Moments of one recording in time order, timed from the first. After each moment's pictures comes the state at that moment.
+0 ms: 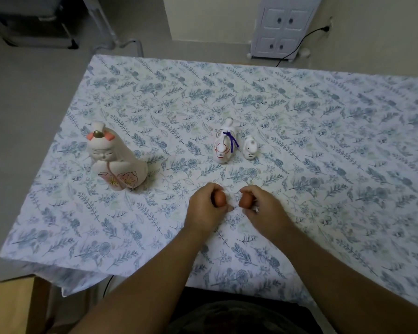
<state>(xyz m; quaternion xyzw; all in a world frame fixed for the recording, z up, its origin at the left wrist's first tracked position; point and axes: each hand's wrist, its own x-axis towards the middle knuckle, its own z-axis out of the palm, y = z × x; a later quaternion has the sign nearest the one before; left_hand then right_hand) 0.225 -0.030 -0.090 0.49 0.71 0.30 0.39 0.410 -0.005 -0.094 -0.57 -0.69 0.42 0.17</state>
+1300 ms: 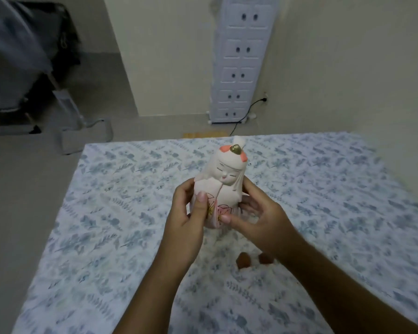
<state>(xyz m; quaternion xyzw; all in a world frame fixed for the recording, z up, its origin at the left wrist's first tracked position) 0.116 0.029 0.075 0.51 0.49 0.50 0.50 0.298 0.032 0.079 -0.49 -0.64 0.41 0.43</state>
